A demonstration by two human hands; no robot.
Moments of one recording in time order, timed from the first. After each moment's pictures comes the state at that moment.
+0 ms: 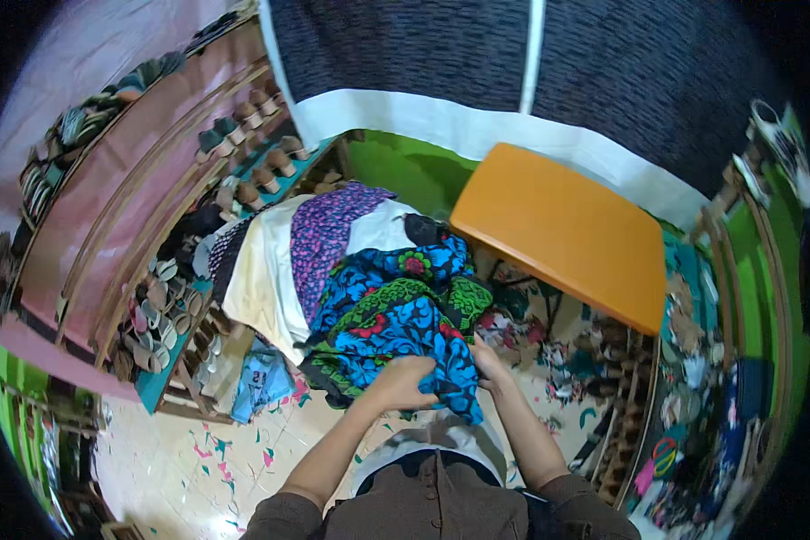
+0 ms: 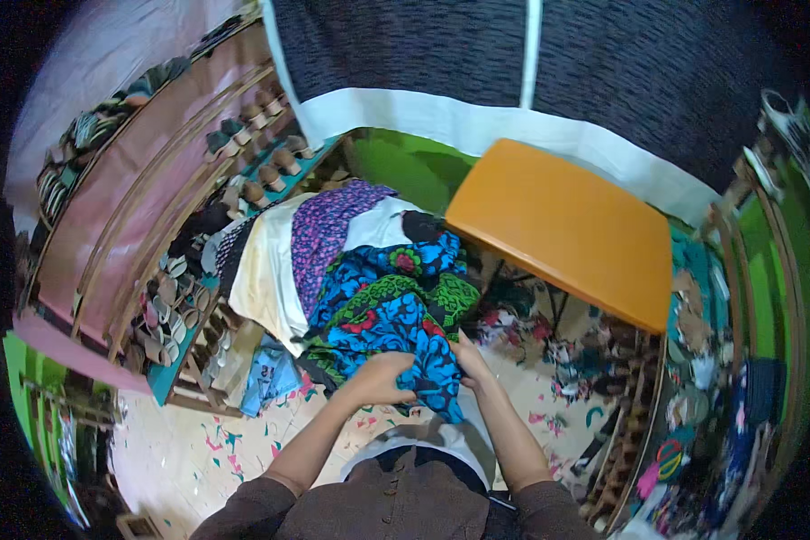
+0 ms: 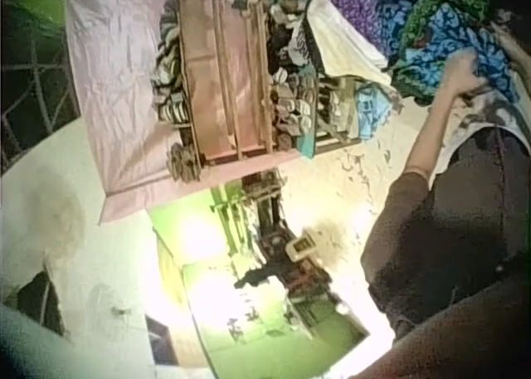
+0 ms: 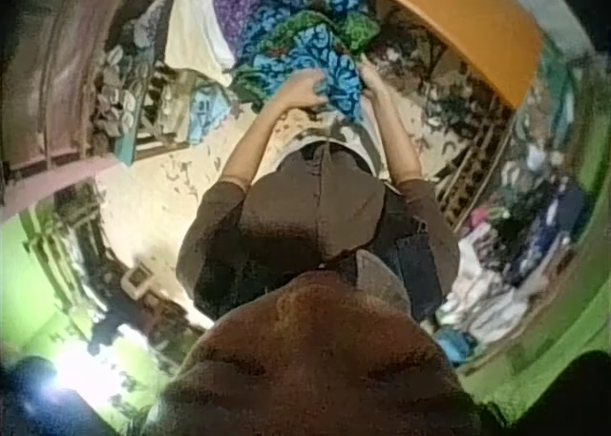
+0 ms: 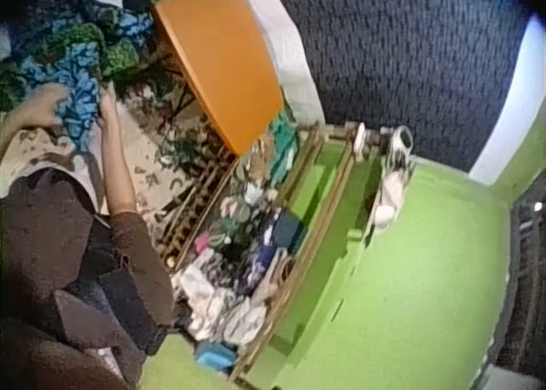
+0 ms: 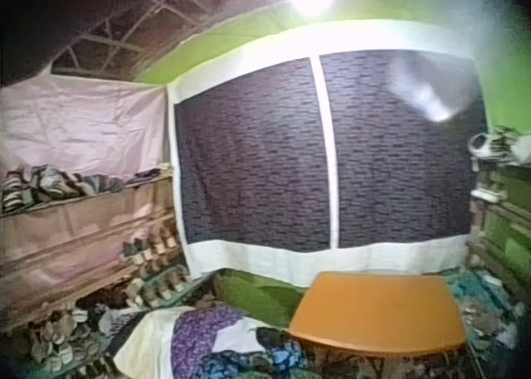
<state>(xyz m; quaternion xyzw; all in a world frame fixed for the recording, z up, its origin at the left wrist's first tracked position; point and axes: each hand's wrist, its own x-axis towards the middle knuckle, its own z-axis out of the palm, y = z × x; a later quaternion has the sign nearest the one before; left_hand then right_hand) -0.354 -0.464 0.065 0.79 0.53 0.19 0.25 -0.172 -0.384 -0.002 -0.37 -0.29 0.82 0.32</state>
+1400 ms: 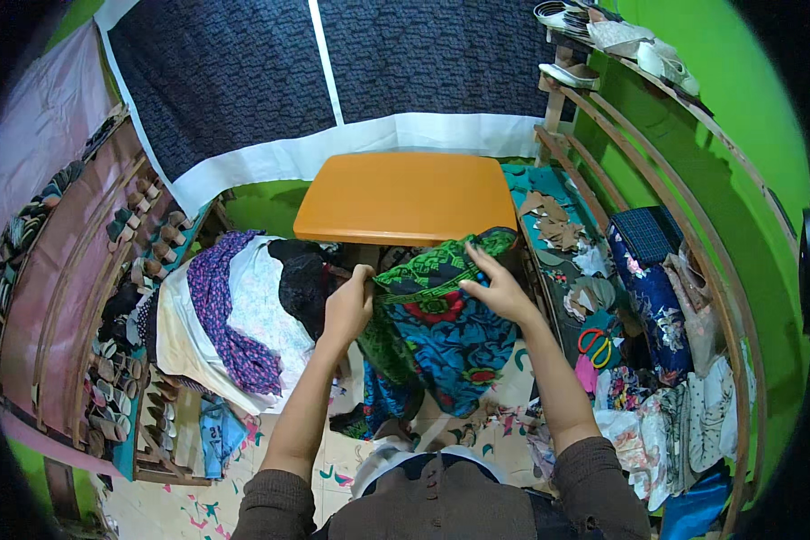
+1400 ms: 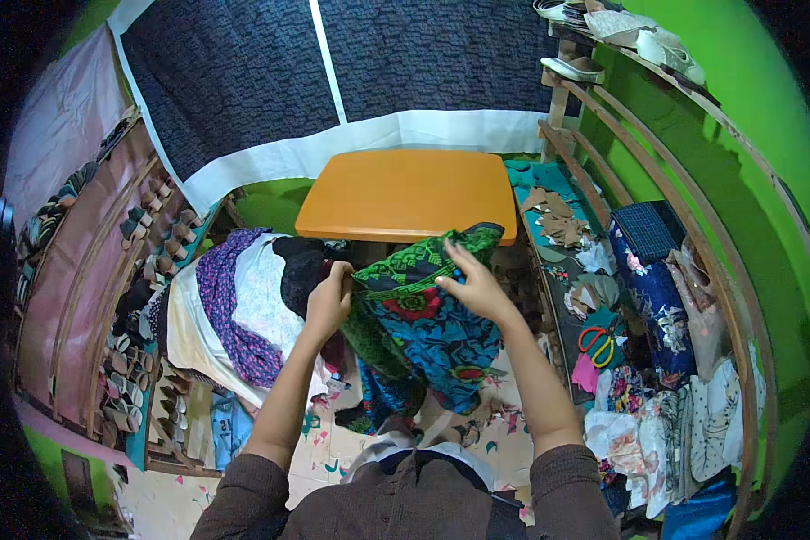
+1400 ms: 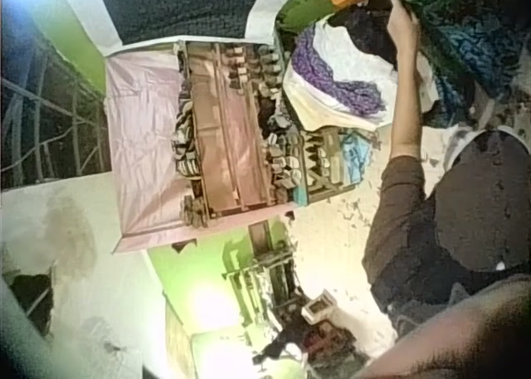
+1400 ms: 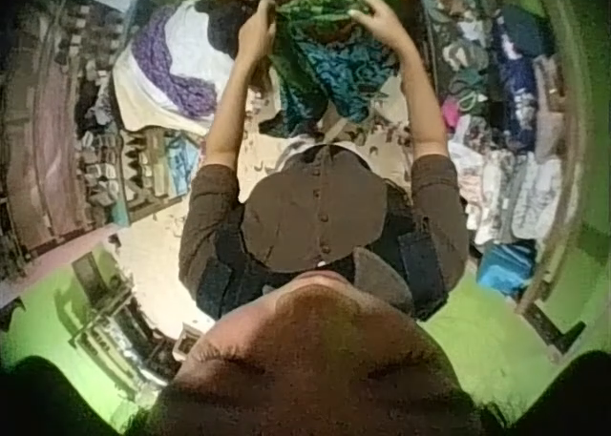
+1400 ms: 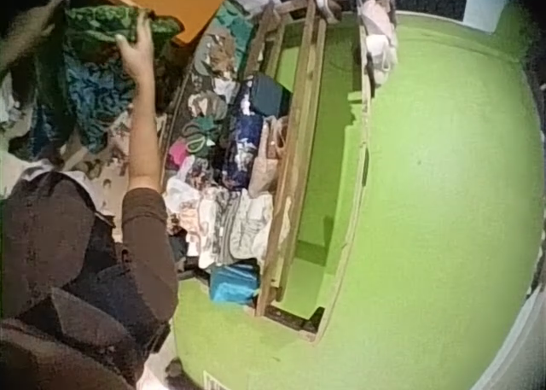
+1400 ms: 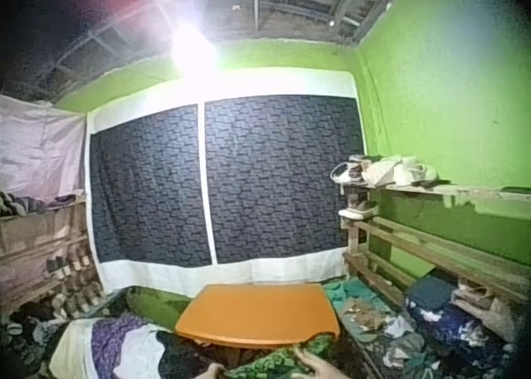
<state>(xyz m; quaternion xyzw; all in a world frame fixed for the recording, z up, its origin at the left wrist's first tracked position) -0.126 -0.485 0.154 0.75 0.56 0.32 0.15 0.144 -0.506 0.160 -0.54 -0.72 0.26 0.36</state>
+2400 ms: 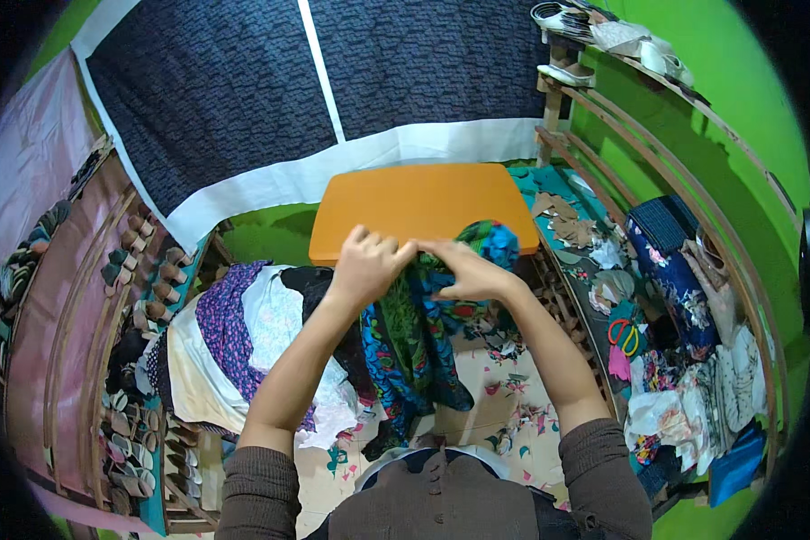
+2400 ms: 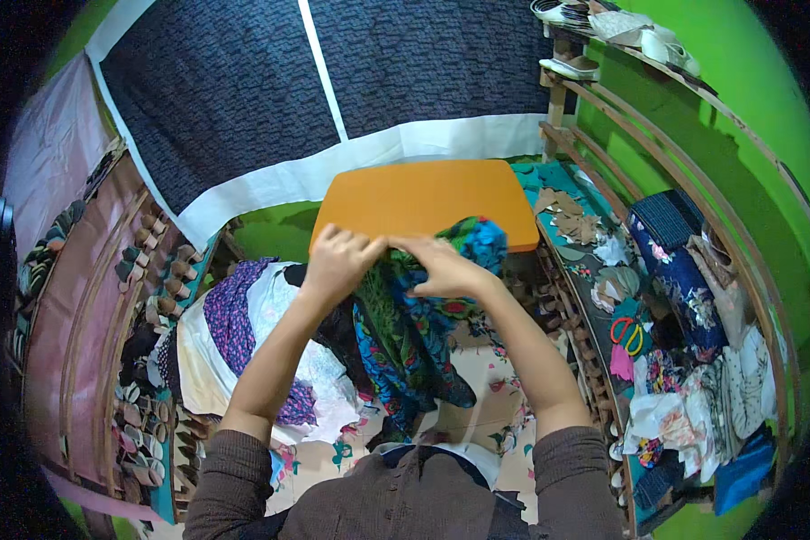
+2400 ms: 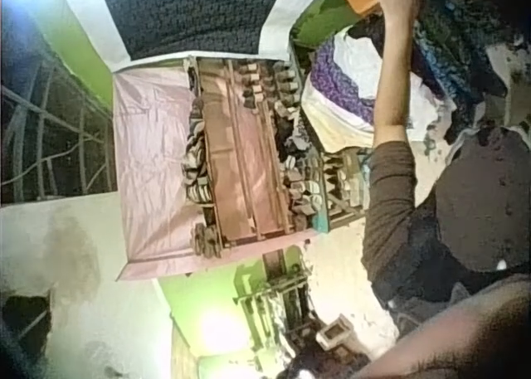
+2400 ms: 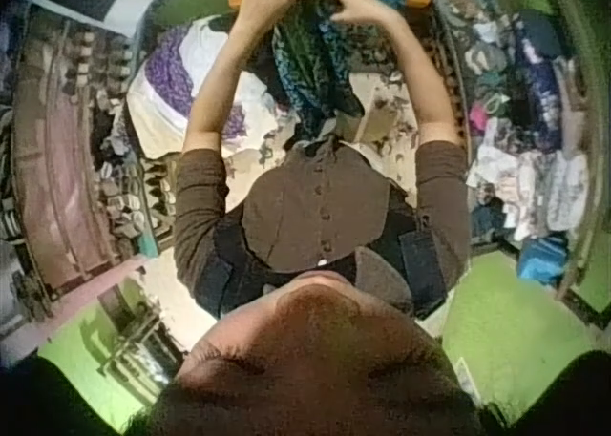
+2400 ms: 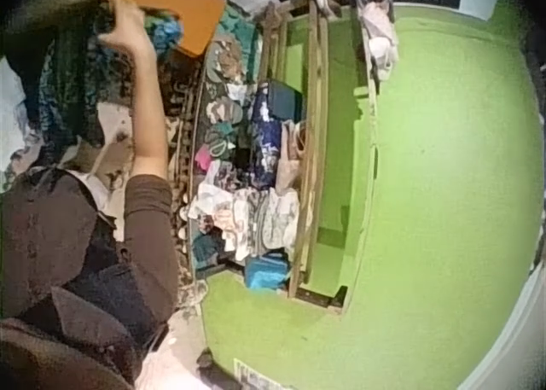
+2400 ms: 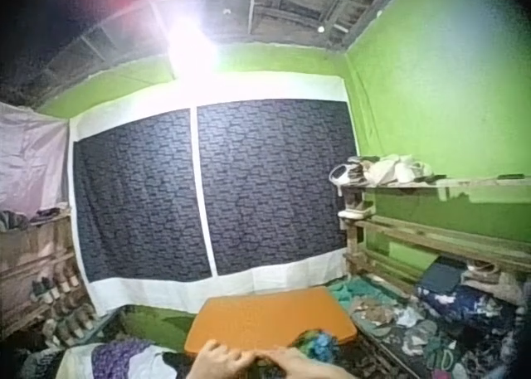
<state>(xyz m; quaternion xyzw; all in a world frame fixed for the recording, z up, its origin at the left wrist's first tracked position) -0.182 -0.383 0.229 0.89 0.23 0.29 -0.28 0.028 -0.430 0.200 -0.48 -0.84 0.11 0.24</state>
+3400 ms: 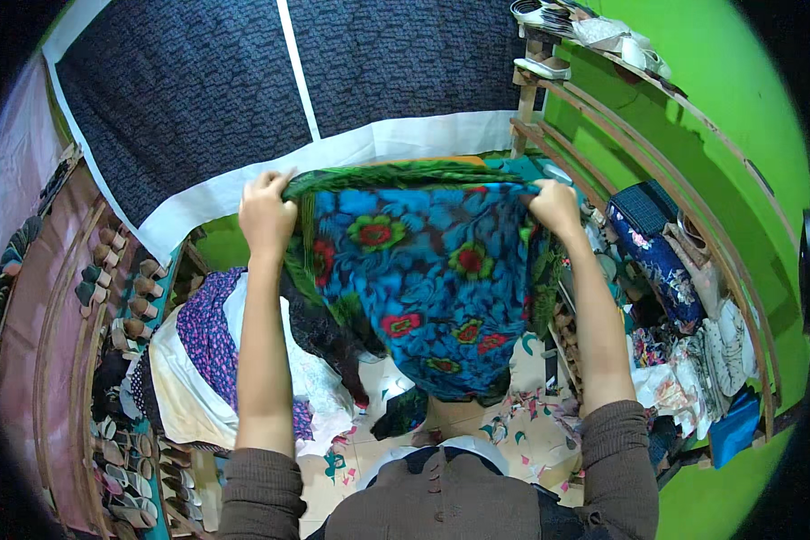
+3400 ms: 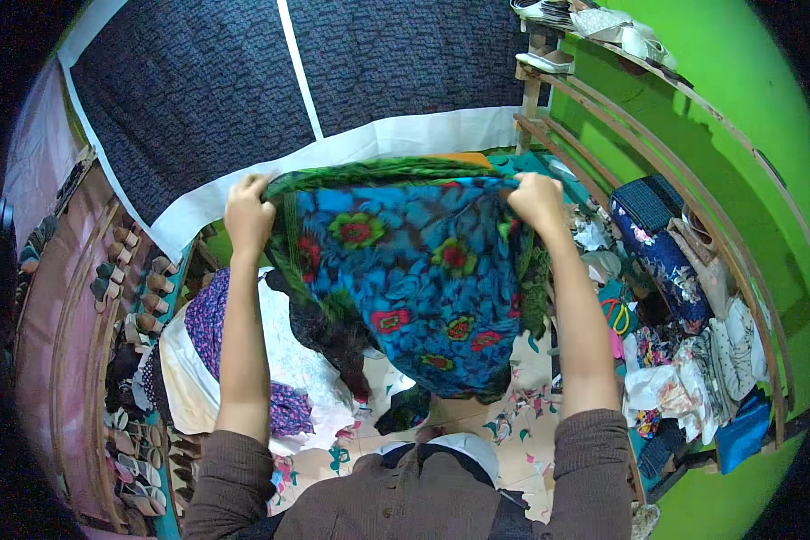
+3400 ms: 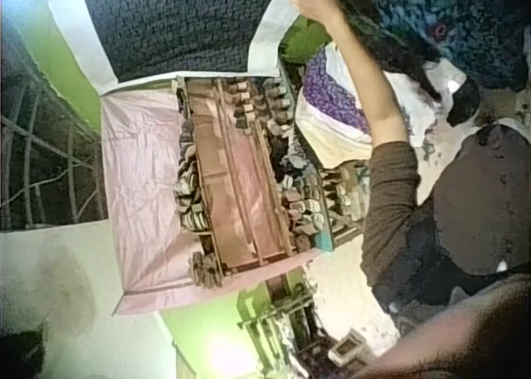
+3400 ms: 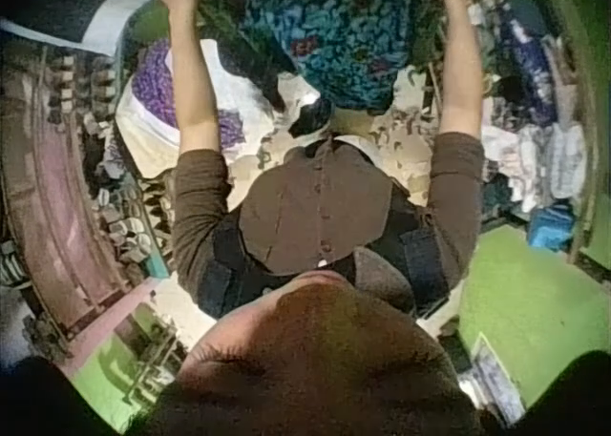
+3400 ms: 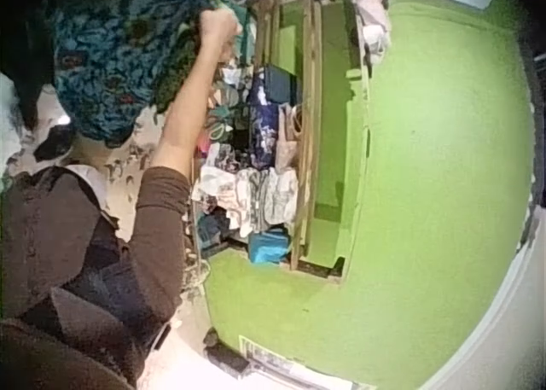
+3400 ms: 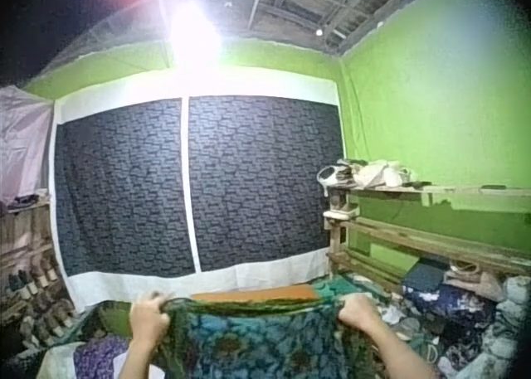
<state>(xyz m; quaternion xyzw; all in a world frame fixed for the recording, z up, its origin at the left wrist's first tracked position) -0.269 -0.296 0.263 0.75 0.44 0.45 -0.18 0.133 -0.416 0.245 -0.78 -0.57 -0.08 0.22</state>
